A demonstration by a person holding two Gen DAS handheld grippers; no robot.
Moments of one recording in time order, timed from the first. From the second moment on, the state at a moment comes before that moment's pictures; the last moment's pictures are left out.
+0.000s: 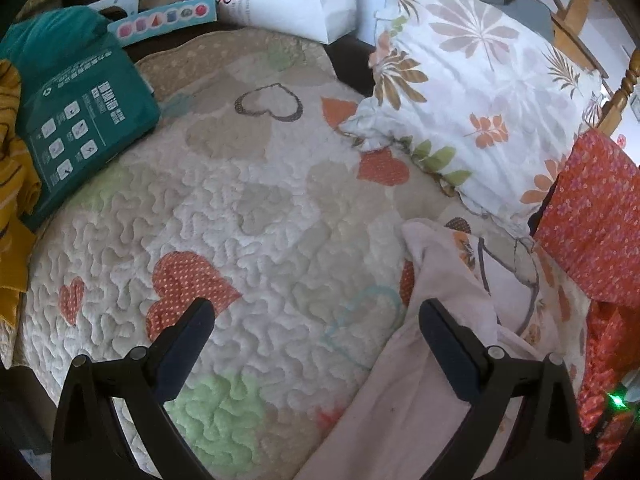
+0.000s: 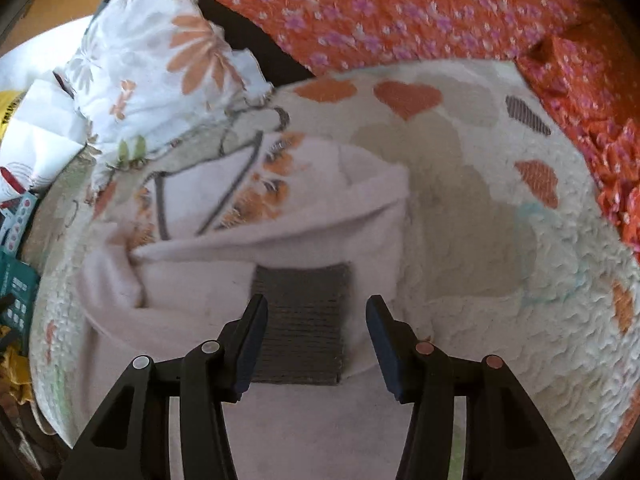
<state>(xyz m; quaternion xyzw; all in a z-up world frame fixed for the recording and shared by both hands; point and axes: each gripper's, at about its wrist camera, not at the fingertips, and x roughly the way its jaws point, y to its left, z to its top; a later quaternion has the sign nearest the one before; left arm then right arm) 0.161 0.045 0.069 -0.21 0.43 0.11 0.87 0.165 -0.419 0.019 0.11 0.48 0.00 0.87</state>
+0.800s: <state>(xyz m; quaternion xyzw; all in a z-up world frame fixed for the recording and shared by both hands) 0.200 0.007 0.027 -0.19 0.51 0.06 0.84 0.123 -0.470 0.029 0.10 0.45 -0.10 0.88</state>
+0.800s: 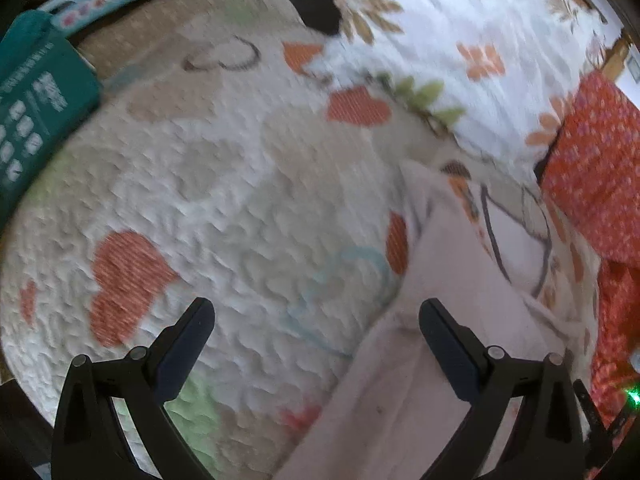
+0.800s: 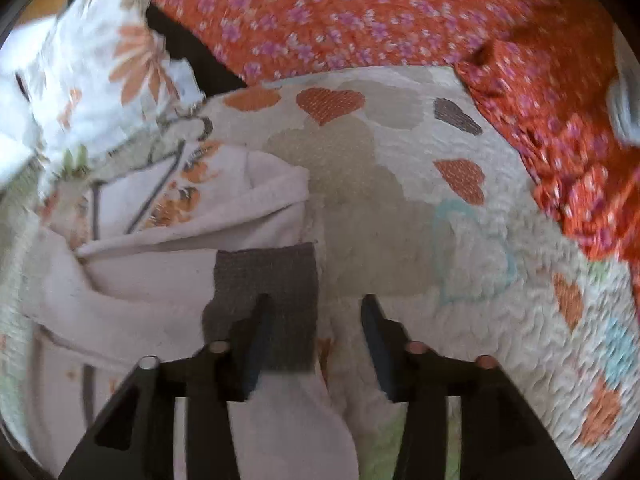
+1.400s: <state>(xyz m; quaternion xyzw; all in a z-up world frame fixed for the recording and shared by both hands) 0.173 -0.132 -0.005 0.10 0.48 0.03 0.87 0.045 -0.489 0.011 0.19 0.45 -0.06 0.87</state>
